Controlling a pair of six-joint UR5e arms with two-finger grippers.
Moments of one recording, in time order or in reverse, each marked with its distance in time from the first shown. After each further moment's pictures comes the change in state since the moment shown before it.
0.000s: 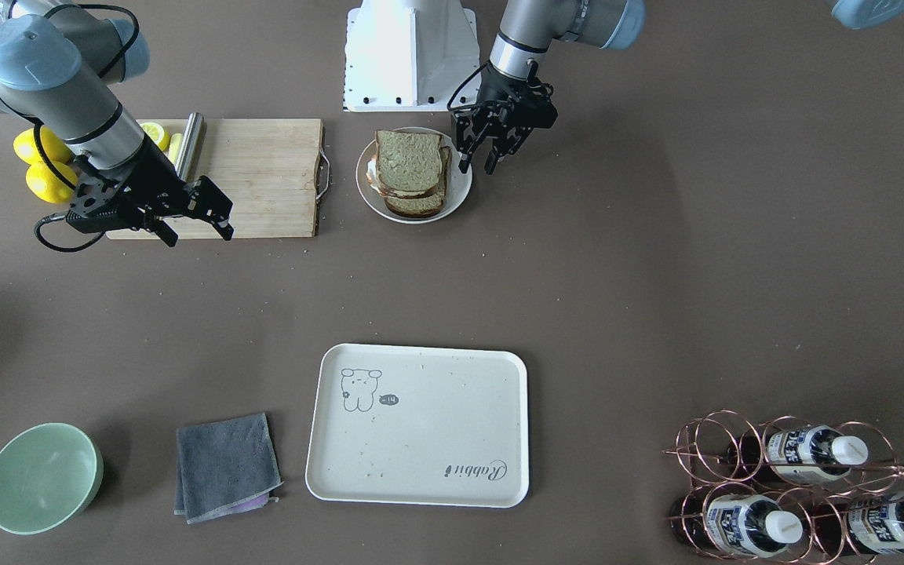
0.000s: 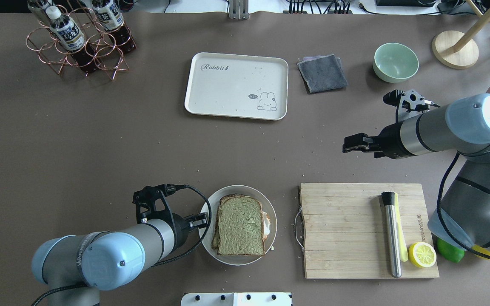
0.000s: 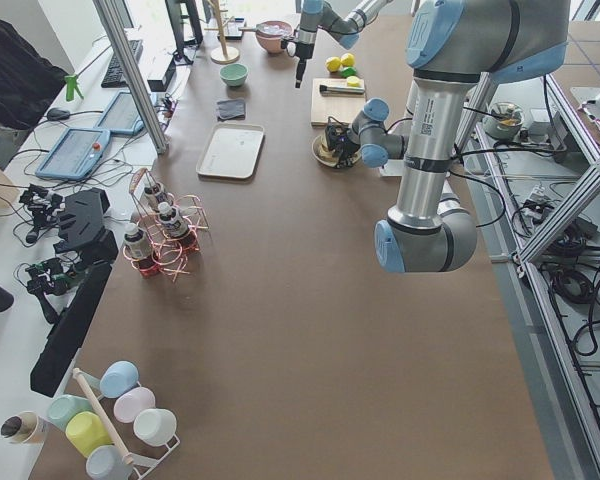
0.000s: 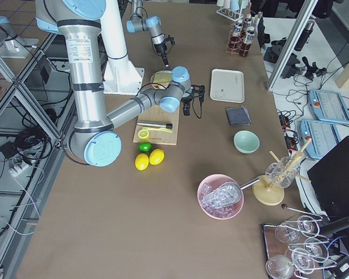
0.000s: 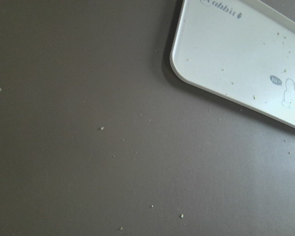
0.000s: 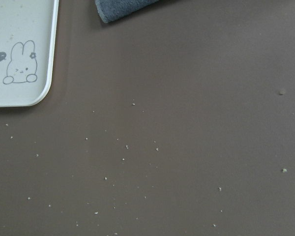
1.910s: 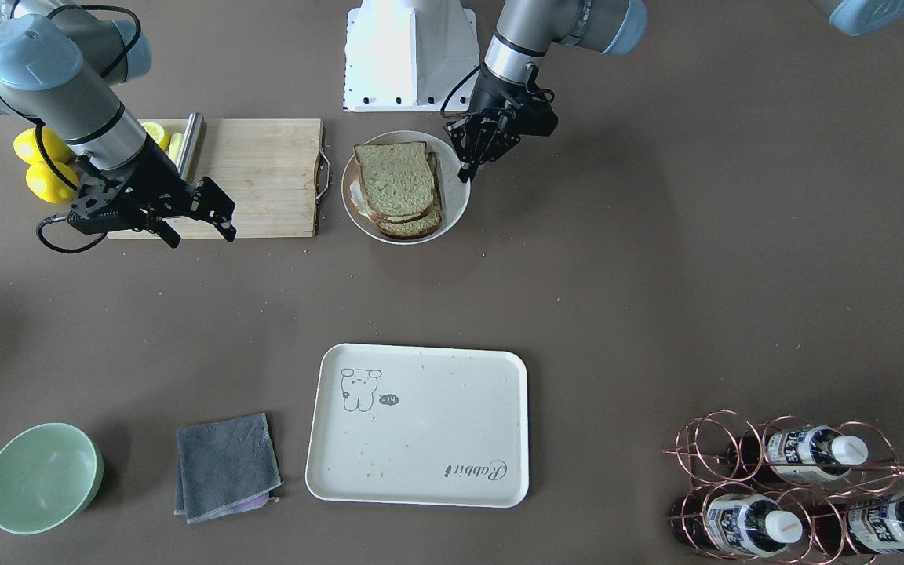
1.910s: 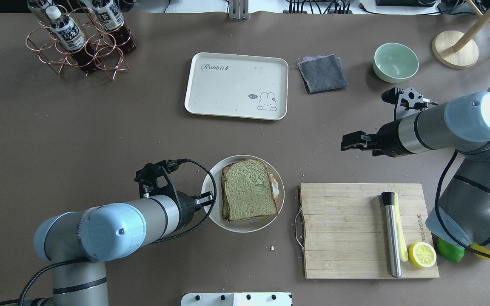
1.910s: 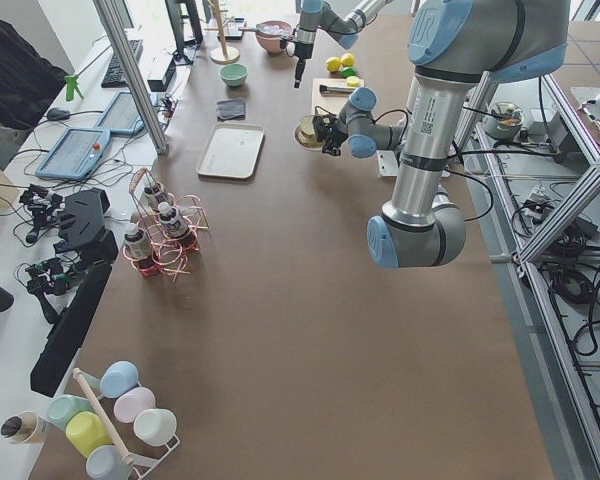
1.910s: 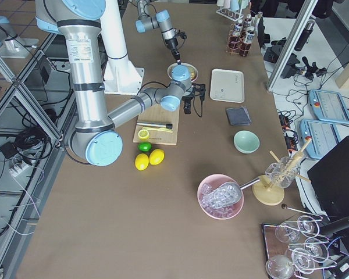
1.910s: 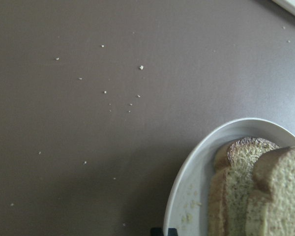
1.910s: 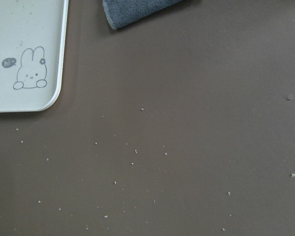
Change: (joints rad) left arm -0.190 -0.108 0.042 0.002 -0.107 -0.125; right arm 0.006 0.012 0.002 0.001 0.001 0.005
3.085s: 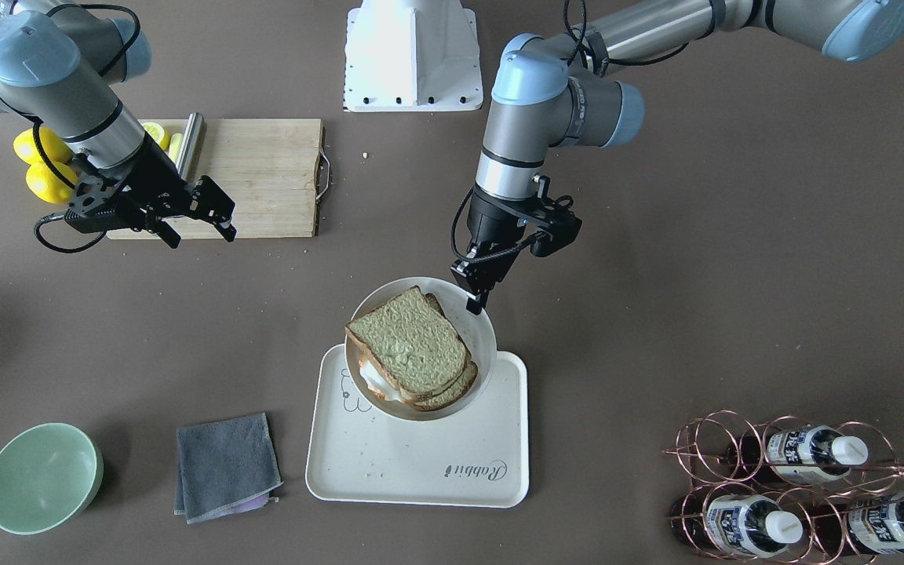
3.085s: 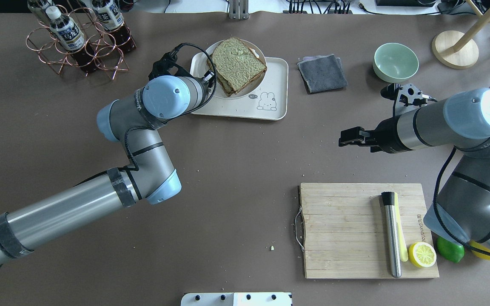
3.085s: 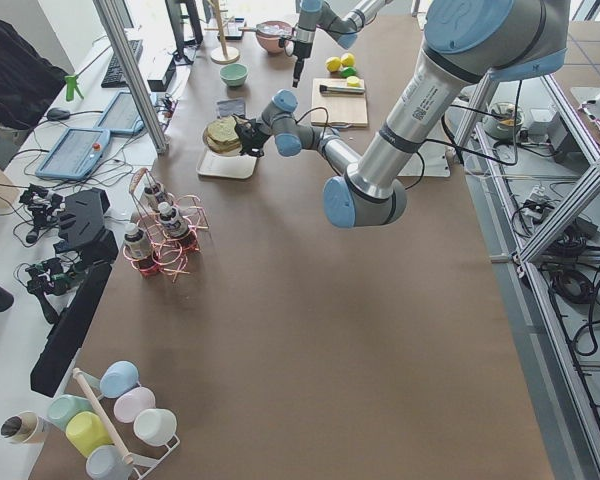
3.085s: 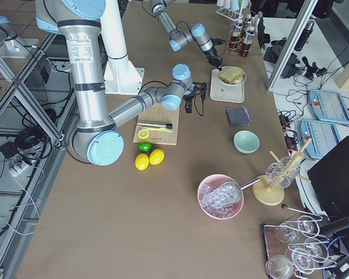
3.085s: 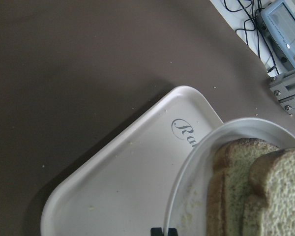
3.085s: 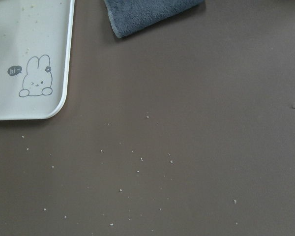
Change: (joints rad) left arm -0.254 -0.340 0.630 -0.213 0.003 -0.191; right arm 0.005 0.014 -0.005 -0.001 -0.009 0.005
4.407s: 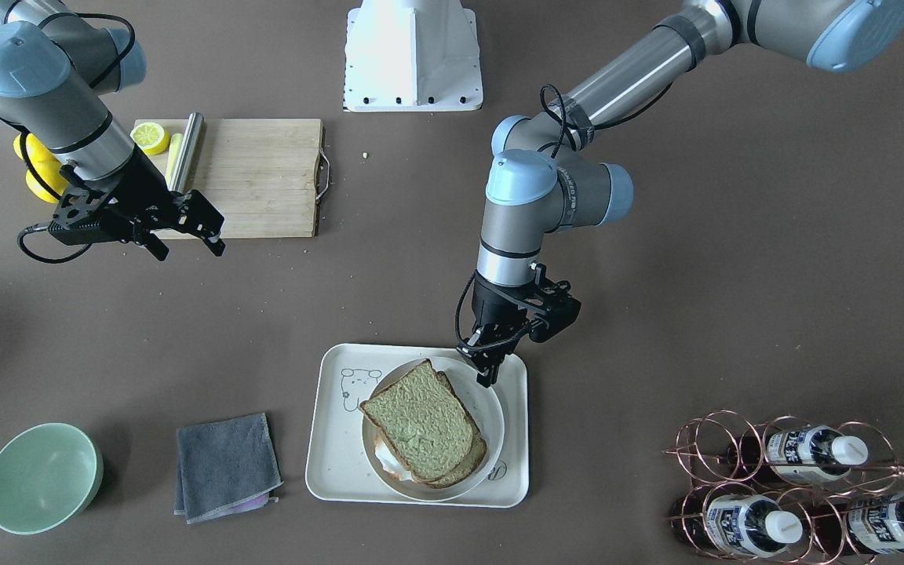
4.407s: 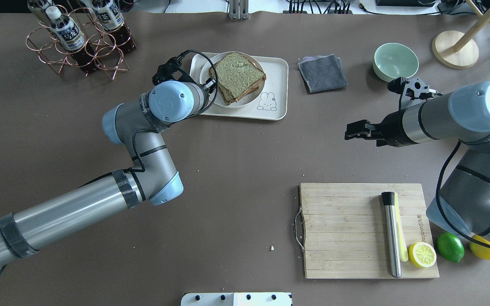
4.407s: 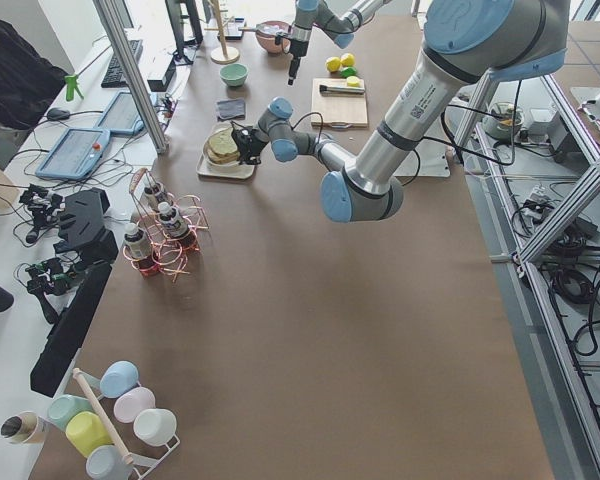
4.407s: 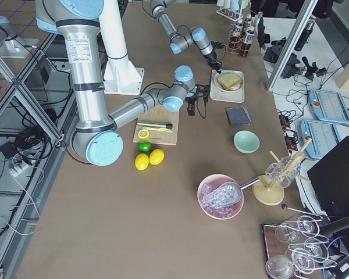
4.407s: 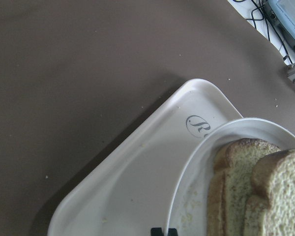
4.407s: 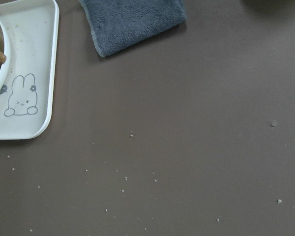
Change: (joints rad) left arm 0.010 -0.012 0.056 -0.006 0.001 0.087; right arm 0.033 0.004 -0.021 -0.002 0.002 -0.002
